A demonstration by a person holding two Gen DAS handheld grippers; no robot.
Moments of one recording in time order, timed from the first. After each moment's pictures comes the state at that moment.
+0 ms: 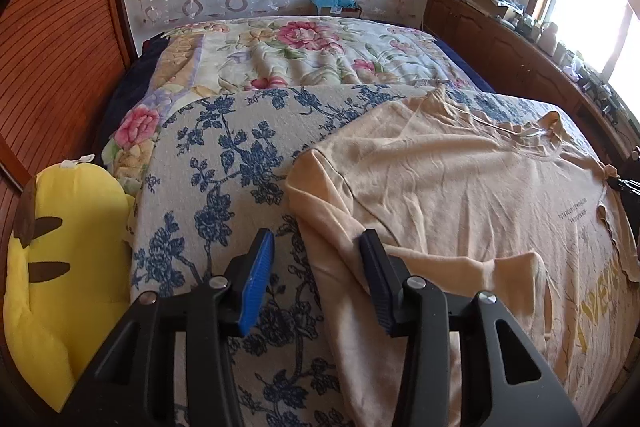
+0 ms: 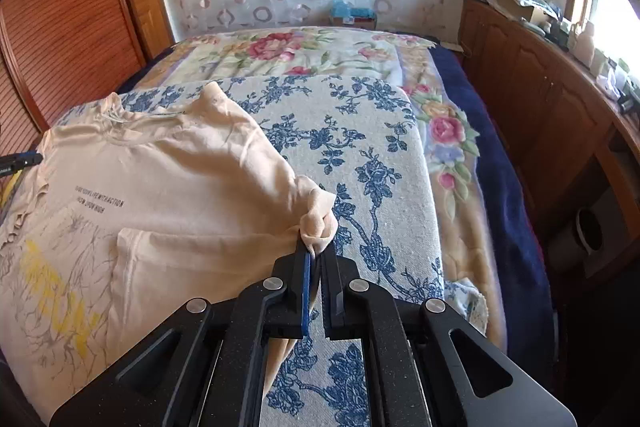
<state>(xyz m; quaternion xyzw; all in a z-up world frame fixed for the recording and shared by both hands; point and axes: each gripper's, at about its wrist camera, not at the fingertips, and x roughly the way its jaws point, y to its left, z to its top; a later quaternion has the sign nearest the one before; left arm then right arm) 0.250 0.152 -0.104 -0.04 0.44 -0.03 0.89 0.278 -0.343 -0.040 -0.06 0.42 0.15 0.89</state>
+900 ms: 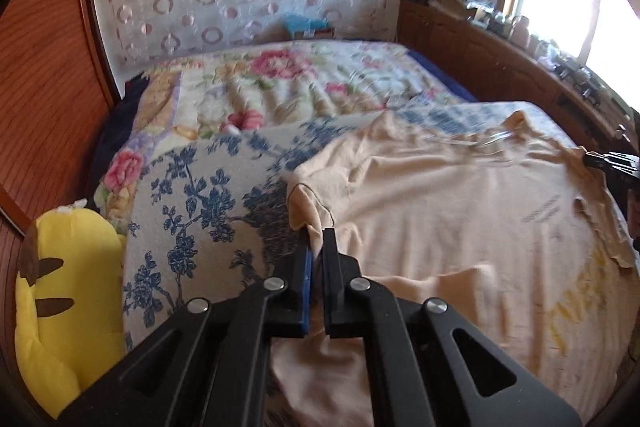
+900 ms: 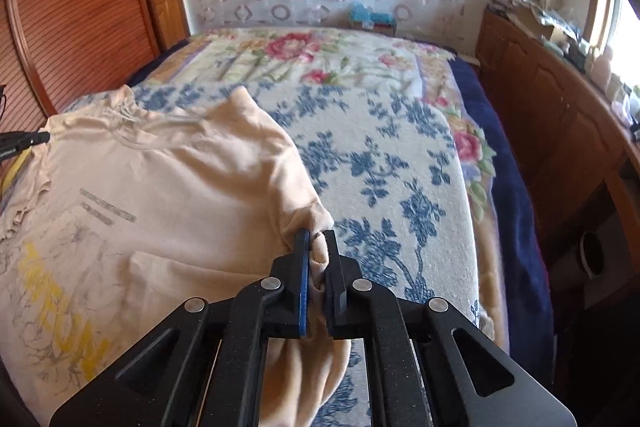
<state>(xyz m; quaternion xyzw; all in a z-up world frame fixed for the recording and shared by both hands) 0.225 0.112 -0.067 0.00 0.39 -0.07 0.92 0.285 -0.308 -0.034 -0.09 0.40 0.18 0.90</state>
